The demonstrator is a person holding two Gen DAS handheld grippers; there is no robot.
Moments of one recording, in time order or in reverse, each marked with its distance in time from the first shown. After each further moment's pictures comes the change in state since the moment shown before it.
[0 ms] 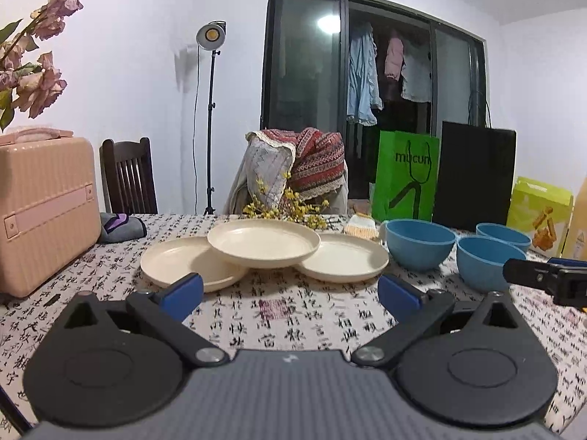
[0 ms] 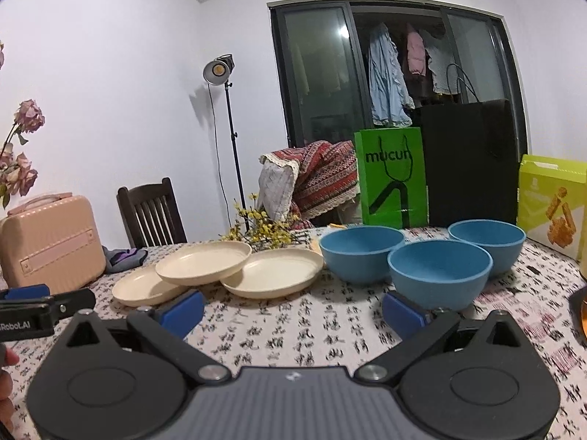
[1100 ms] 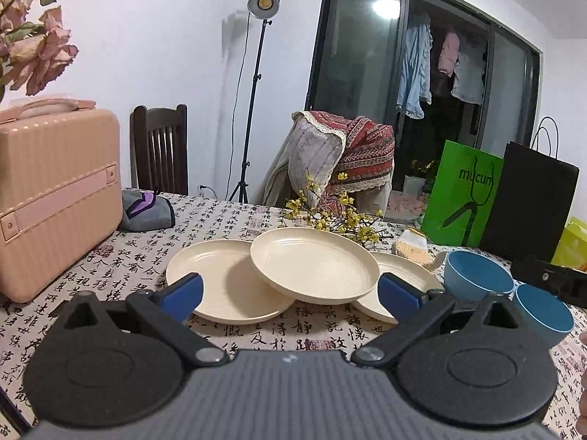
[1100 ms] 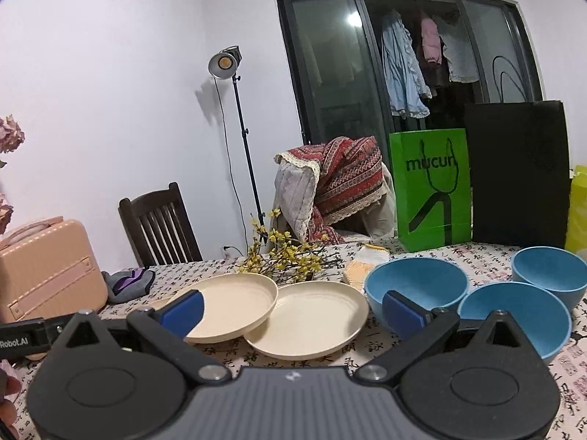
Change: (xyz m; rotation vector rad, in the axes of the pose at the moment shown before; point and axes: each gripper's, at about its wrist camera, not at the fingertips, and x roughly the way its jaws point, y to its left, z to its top) left arm 0.080 0.059 0.059 -0.138 0.103 0.099; right arm 0.112 0.034 0.070 0.028 0.041 0.043
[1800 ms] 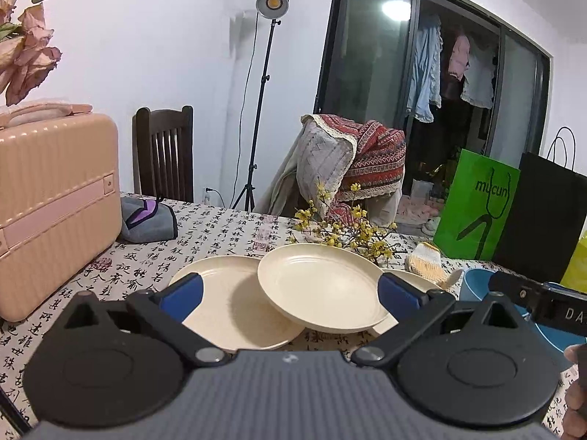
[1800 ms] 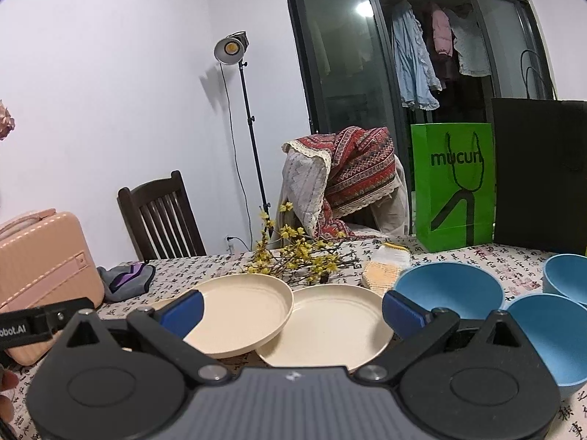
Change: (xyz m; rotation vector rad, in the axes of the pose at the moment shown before) left arm 0.031 0.006 0.022 -0.021 -0.005 0.022; right arm 0.052 0.024 0.012 -0.022 0.036 0.009
